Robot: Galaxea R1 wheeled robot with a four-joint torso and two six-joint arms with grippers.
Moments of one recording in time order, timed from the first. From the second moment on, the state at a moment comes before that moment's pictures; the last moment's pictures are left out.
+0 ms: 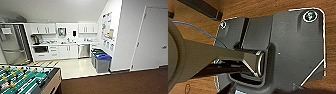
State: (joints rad) left arm 1.44 2.83 -2.34 0.01 -0.03 0.06; right arm -1.55 2.74 -2.25 -0.15 0.05 0.00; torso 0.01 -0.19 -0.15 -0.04
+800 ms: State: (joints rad) left arm 1.44 2.83 -2.34 0.01 -0.03 0.06; right arm -1.55 2.74 -2.26 -0.15 0.06 0.00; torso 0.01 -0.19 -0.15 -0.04
